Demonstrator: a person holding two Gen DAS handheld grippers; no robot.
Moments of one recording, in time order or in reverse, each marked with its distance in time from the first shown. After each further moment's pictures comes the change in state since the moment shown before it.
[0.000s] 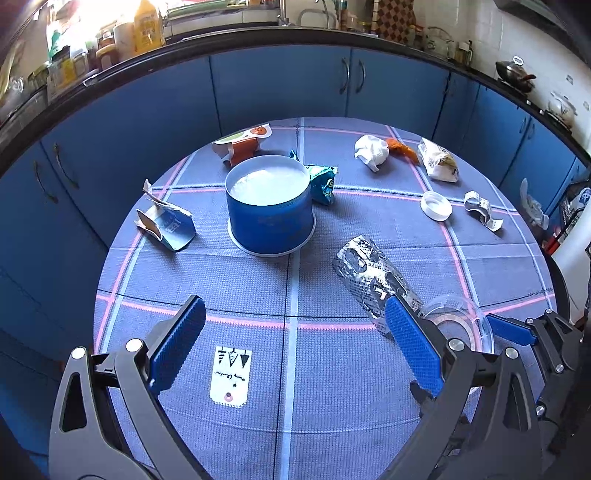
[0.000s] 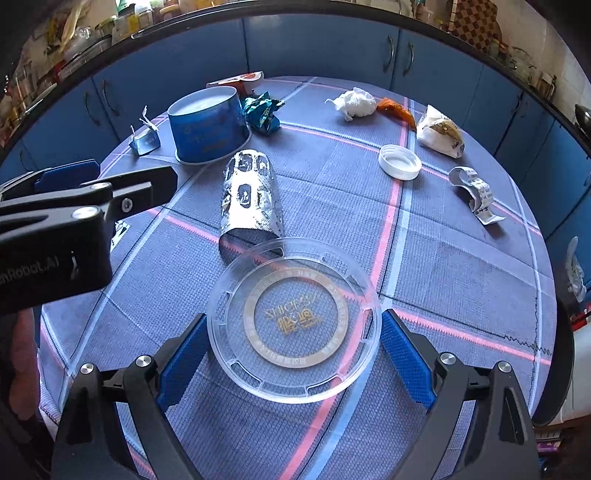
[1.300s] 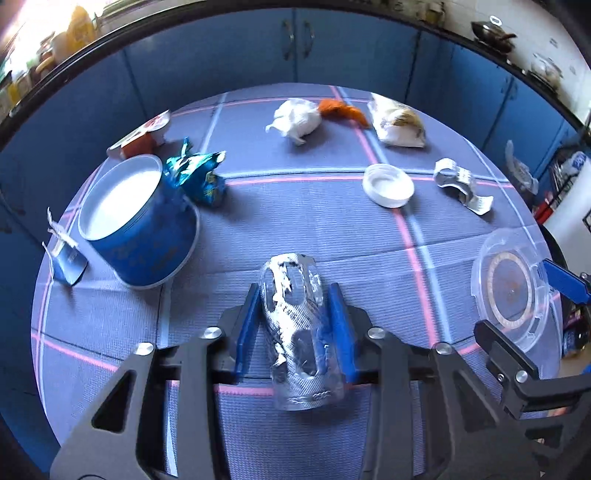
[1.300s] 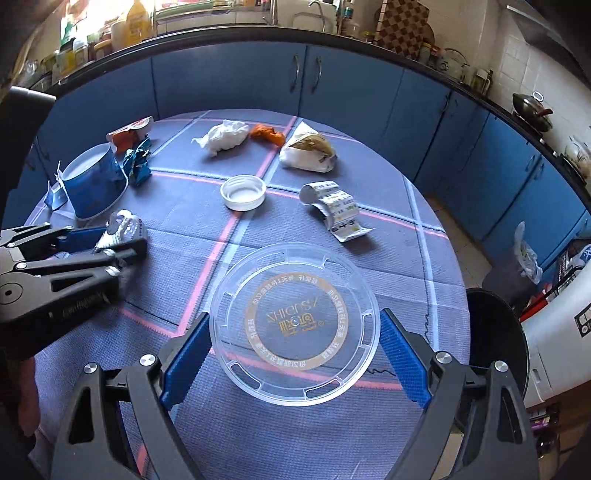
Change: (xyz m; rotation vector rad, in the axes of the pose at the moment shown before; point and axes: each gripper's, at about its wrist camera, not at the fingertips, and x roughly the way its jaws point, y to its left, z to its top) left arm 0.064 -0.080 0.023 0.110 0.112 -0.059; right arm -0.023 -0.091 0.005 0.116 -0.103 -0.214
